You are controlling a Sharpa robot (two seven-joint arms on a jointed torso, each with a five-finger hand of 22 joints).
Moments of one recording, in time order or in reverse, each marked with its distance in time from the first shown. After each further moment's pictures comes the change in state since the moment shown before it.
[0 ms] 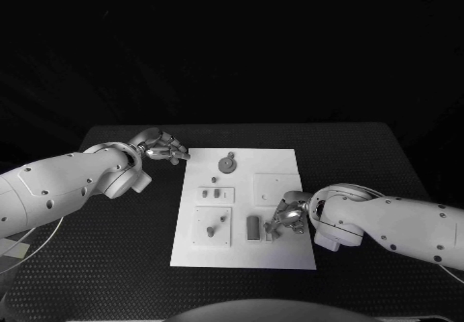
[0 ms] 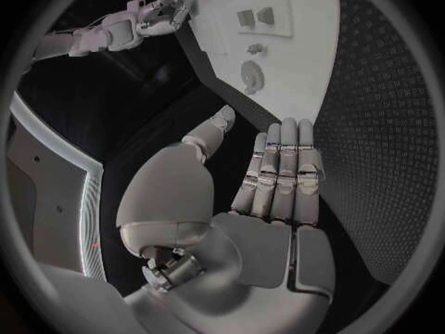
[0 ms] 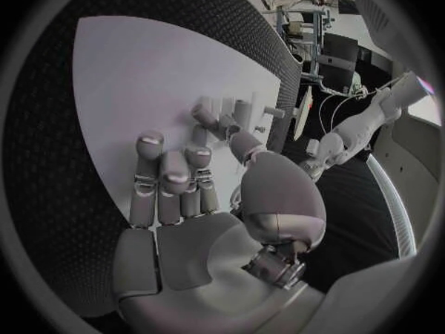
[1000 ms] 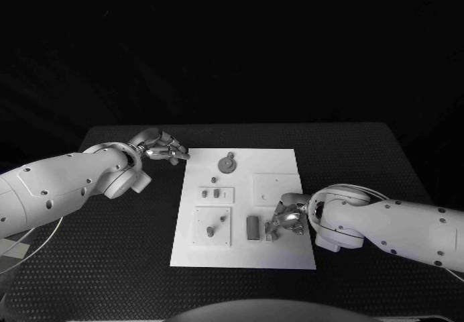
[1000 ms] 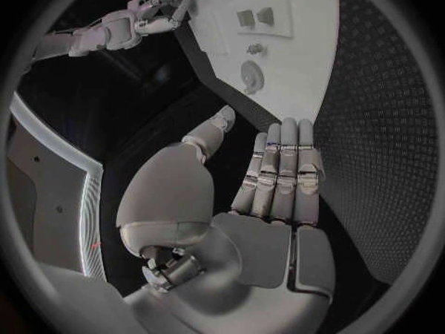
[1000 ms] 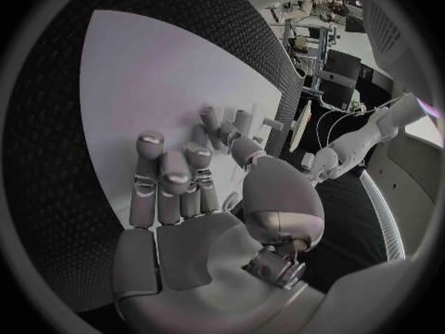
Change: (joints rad) left arm 0.000 -0.001 0.000 0.000 -0.001 0.000 -0.001; left_hand 0.000 0.000 0.003 0.003 0.000 0.000 0.000 0.004 0.000 0.000 0.000 0.000 0.000 0.000 0.000 0.000 0.002 0.000 0.000 0.000 0.000 0.000; right arm -0.003 -0.003 -0.001 0.012 -0.078 0.036 0.031; right_hand -0.079 0.052 0.037 0.021 0.000 0.016 -0.001 0.019 -0.017 0.011 -0.004 0.004 -0.004 0.001 0.003 0.000 0.003 0.000 0.014 -0.003 -0.004 0.000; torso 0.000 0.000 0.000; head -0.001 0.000
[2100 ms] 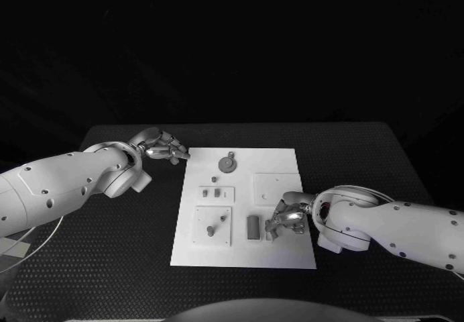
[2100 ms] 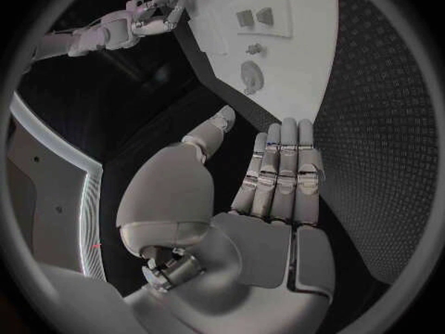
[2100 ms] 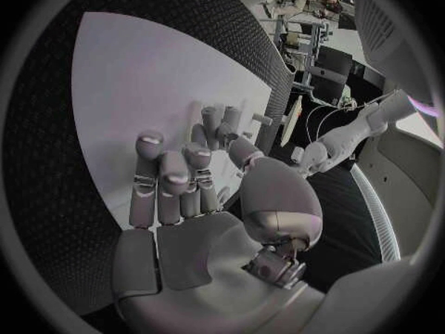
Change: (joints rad) left arm 0.000 0.000 0.000 -0.001 -0.001 0.002 -0.001; left_hand 0.000 0.000 0.000 0.000 0.000 0.000 0.000 0.000 -0.001 0.000 0.000 0.000 0.000 0.004 0.004 -0.004 0.003 0.000 0.000 0.000 0.000 0.000; right arm -0.001 -0.038 0.000 0.035 0.015 -0.042 0.071; right_hand 0.008 0.039 0.011 -0.023 0.001 0.009 -0.005 0.004 -0.013 0.007 0.000 0.004 0.000 0.005 0.002 0.000 0.002 0.000 0.001 0.002 0.004 0.000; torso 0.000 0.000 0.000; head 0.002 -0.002
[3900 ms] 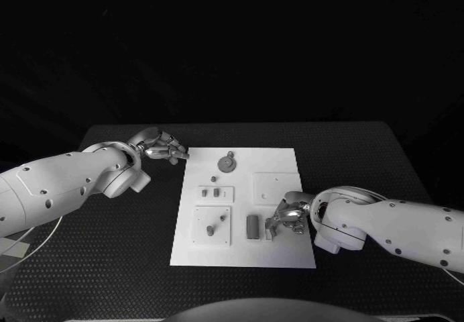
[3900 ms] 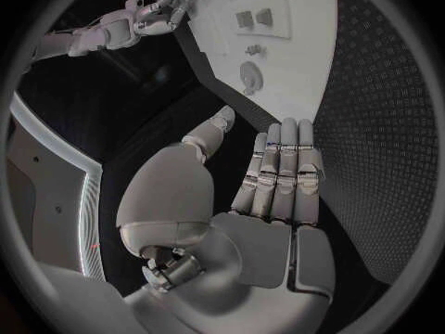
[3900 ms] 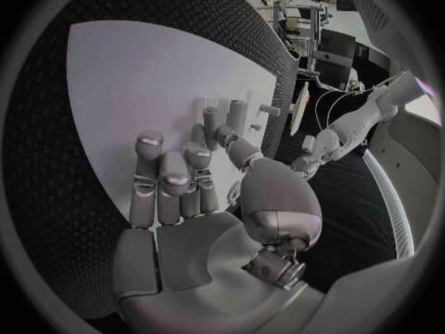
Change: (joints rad) left arm 0.000 -0.001 0.000 0.001 -0.001 0.002 -0.003; left_hand 0.000 0.000 -0.003 0.003 0.000 0.000 0.000 0.000 -0.001 0.000 0.000 0.000 0.000 0.000 0.000 -0.004 0.004 0.000 0.000 0.000 0.000 -0.001; right arm -0.004 0.017 0.000 -0.013 0.078 -0.045 -0.081; right_hand -0.017 0.017 -0.002 -0.007 0.000 0.005 -0.002 0.007 -0.011 0.003 -0.003 0.004 0.000 0.000 0.000 0.008 0.004 0.000 -0.002 0.002 0.012 0.000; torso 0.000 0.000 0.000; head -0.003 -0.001
